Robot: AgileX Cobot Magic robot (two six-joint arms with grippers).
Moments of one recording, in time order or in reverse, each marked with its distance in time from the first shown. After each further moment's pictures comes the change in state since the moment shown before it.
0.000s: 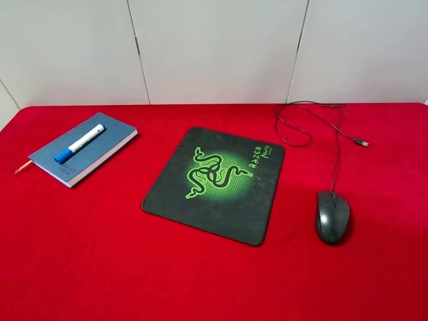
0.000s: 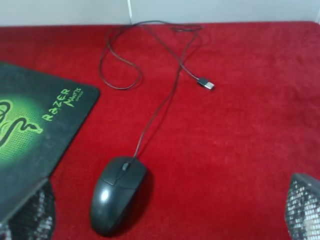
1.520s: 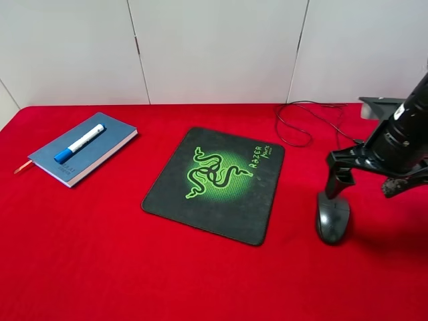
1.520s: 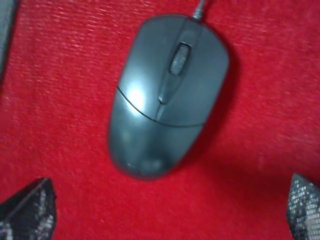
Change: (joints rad) left arm 0.000 0.000 0.000 0.000 0.000 0.000; right arm 0.258 1.123 -0.062 -0.006 -0.189 0.194
